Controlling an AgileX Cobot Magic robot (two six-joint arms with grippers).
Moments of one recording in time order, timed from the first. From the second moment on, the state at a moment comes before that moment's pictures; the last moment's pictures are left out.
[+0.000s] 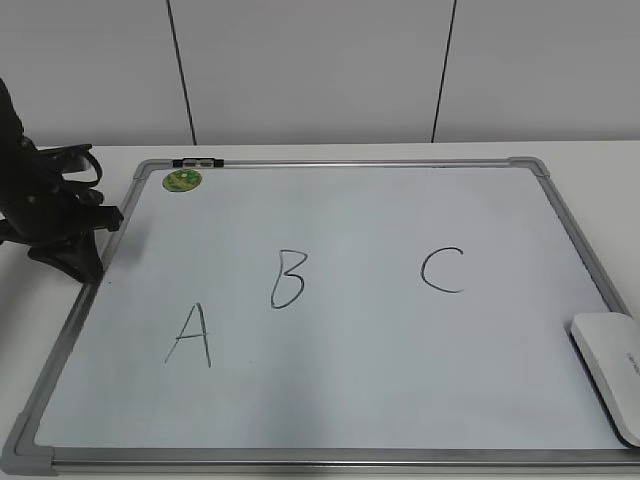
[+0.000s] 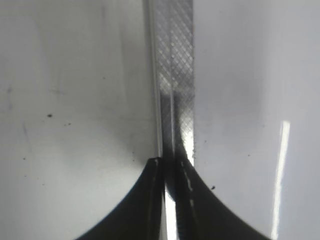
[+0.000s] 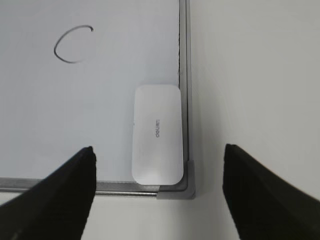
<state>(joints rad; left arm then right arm) -0.03 2.14 -1.45 -0.25 0.88 0.13 -0.02 0.67 -0.61 0.05 0.84 -0.08</state>
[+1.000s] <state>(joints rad) -0.03 2.14 -1.45 -0.25 0.89 0.13 -0.02 1.41 -0.77 0.07 0.83 -0.13</state>
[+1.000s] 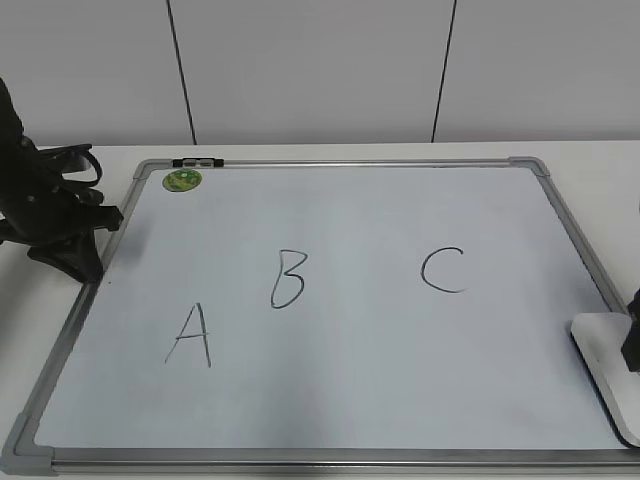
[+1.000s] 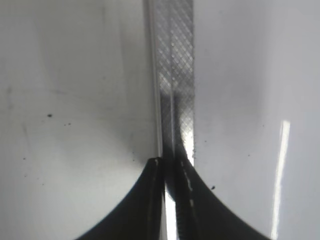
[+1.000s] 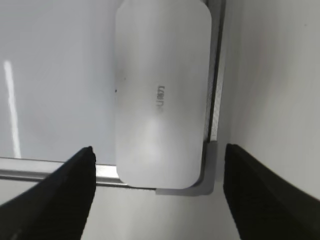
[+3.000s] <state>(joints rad) -0.03 2.14 -1.45 -0.25 0.89 0.13 0.00 1.52 -1.10 0.17 1.01 -0.14</state>
